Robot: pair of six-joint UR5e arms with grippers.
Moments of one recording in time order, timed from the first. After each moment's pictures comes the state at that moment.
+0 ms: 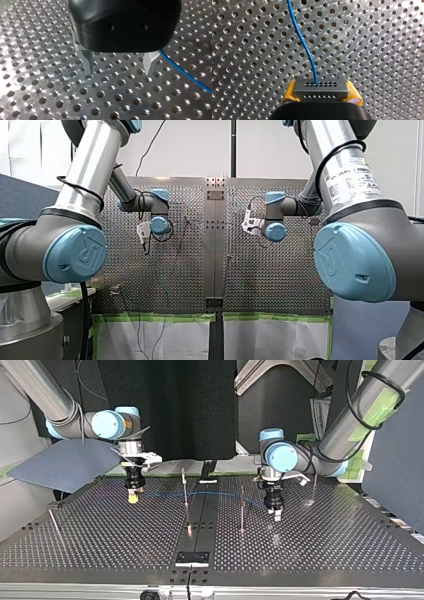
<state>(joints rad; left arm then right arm) -0.19 -1.98 -1.70 -2.55 -1.86 -1.78 1.99 -1.07 1.65 -0.73 1.57 1.74</state>
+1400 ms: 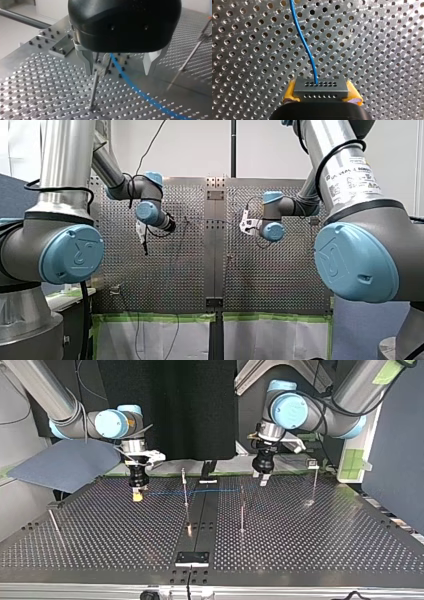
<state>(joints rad) -0.25 -1.69 -1.99 -2.70 -1.66 -1.91 2.01 -1.07 1.65 -0.70 1.57 1.75</state>
